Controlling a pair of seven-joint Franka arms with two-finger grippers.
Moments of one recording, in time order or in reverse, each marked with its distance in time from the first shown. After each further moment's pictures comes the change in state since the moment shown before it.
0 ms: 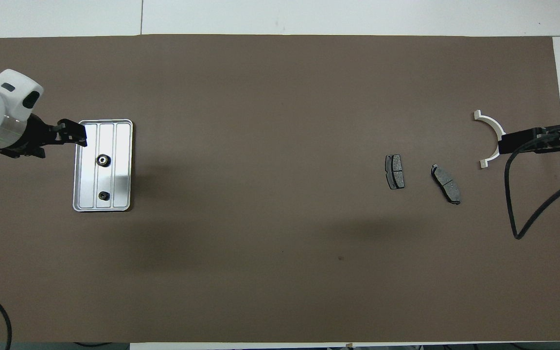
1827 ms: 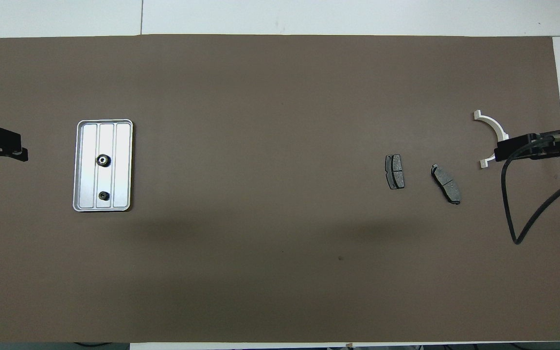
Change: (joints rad) left arm 0.024 -0.148 -0.014 0.187 0.000 -0.366 0.057; right arm 0.002 0.003 0.003 0.004 0.000 -0.046 0.000
